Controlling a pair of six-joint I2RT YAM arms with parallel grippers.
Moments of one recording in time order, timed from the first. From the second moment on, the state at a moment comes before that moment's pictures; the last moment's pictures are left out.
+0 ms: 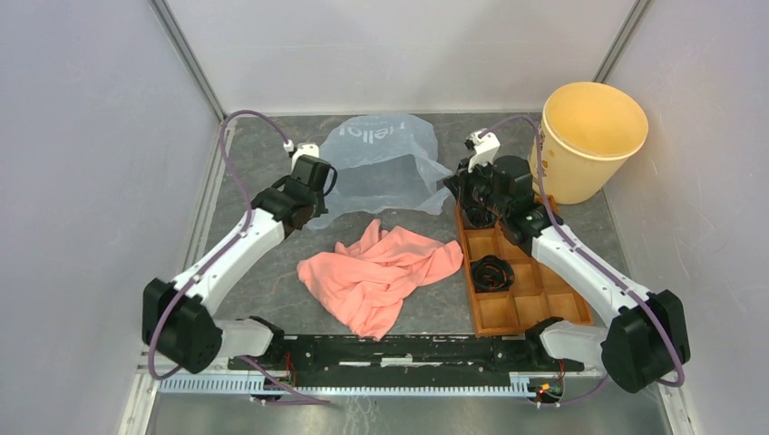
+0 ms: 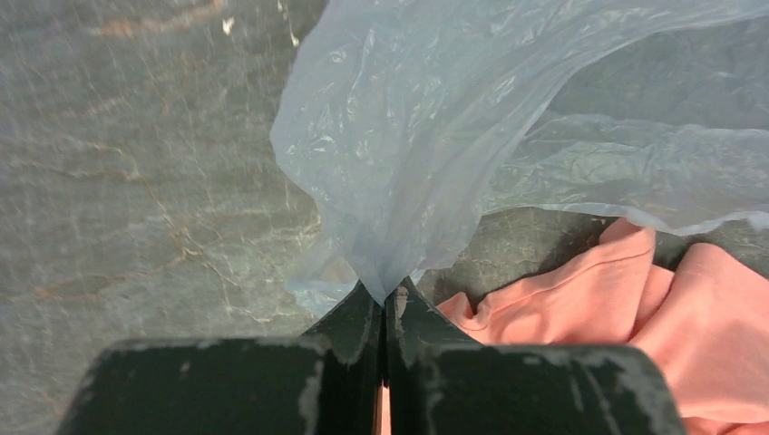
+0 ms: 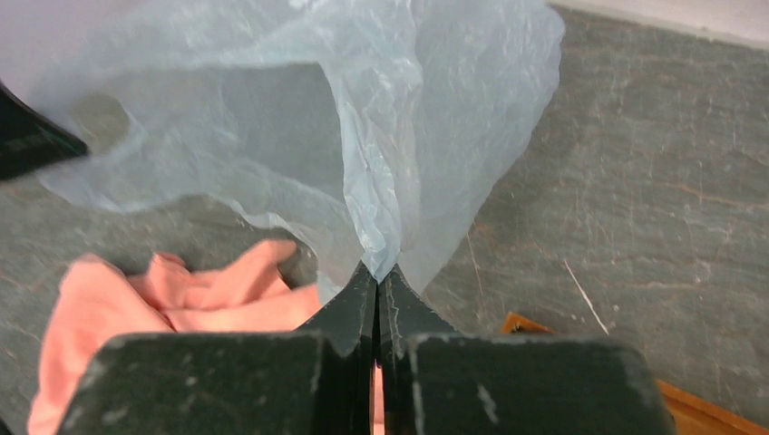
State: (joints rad) left arm -0.47 1.32 1.06 -0.63 -0.47 -0.41; right arm 0.44 1.20 0.85 0.08 -0.16 0.14
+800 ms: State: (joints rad) left arm -0.44 0.96 0.95 -0.48 -0.48 -0.31; right arm 0.46 1.32 1.16 -0.42 0.01 -0.01
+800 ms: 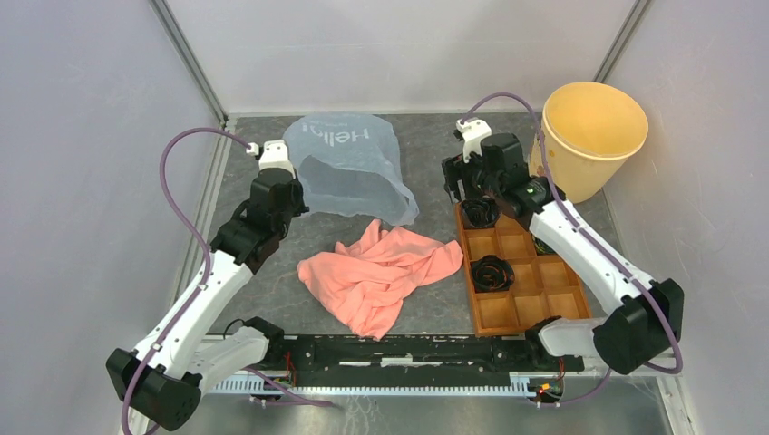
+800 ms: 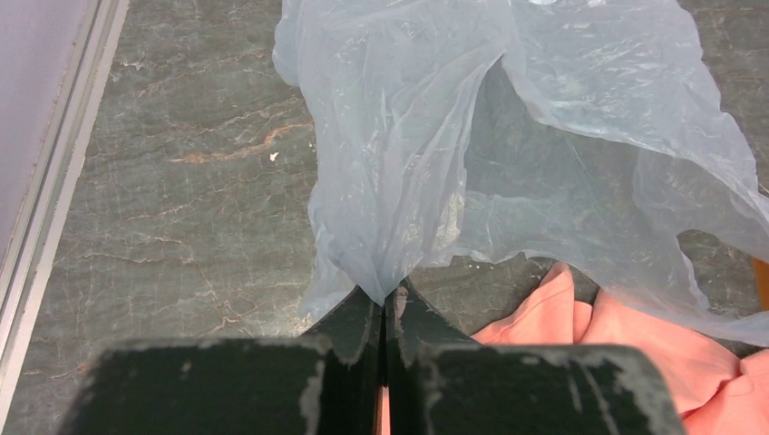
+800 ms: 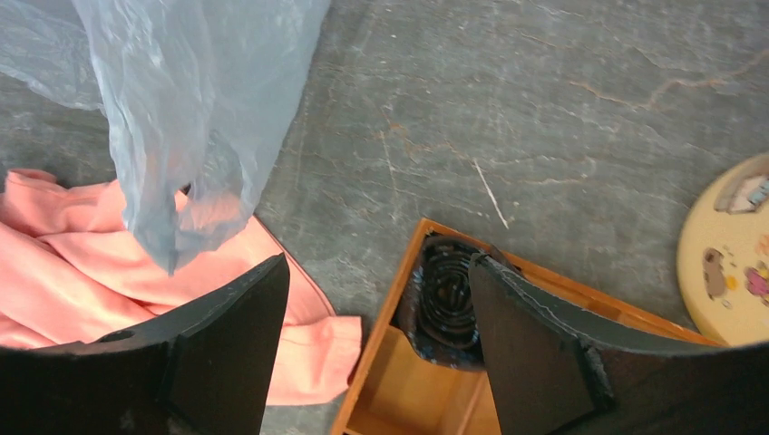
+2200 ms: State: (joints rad) left arm -0.42 0.99 0.94 -0.46 -0.37 -0.31; right arm 0.07 1.83 1.85 -0.68 0.33 -0.29
